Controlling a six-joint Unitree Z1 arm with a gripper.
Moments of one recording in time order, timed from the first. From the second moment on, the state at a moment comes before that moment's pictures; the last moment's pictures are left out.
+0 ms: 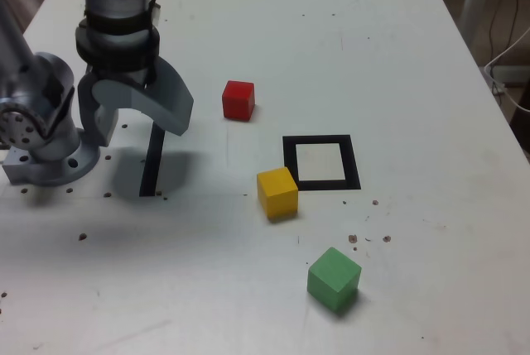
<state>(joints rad) -0.05 1.45 -0.75 1.10 0.02 -0.02</state>
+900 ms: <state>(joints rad) 0.08 1.53 -1.00 1.17 0.14 0.15</state>
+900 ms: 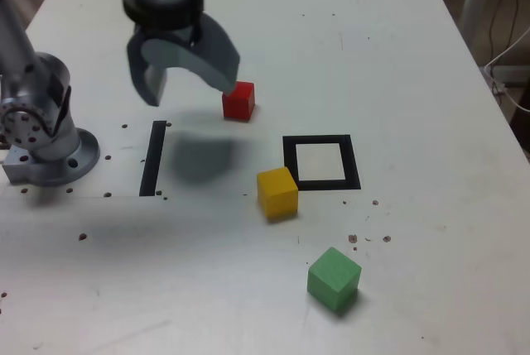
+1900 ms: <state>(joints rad) 0.31 1.87 -1.18 1.11 0.18 0.40</state>
